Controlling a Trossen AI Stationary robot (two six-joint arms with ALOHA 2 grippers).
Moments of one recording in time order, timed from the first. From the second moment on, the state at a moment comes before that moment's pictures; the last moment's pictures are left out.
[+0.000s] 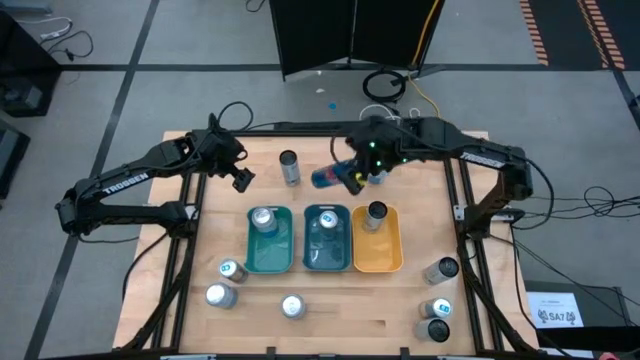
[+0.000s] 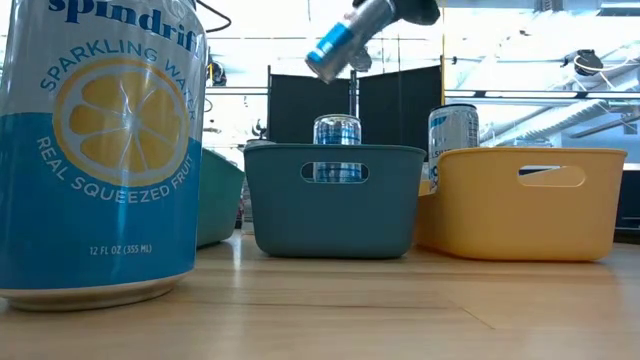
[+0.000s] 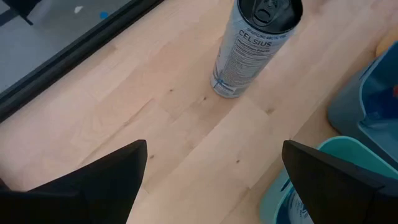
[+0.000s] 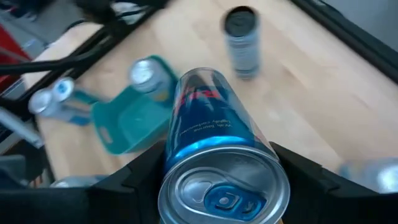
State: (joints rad) left arm 0.54 0.97 0.91 -0.87 -0.04 -0.22; right arm -0.13 1.64 1.92 -1.13 0.03 0.56
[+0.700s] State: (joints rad) left arm 0.54 0.97 0.91 -0.87 -0.03 -0.23; right arm 0.10 1.70 1.92 -1.28 0.05 0.62
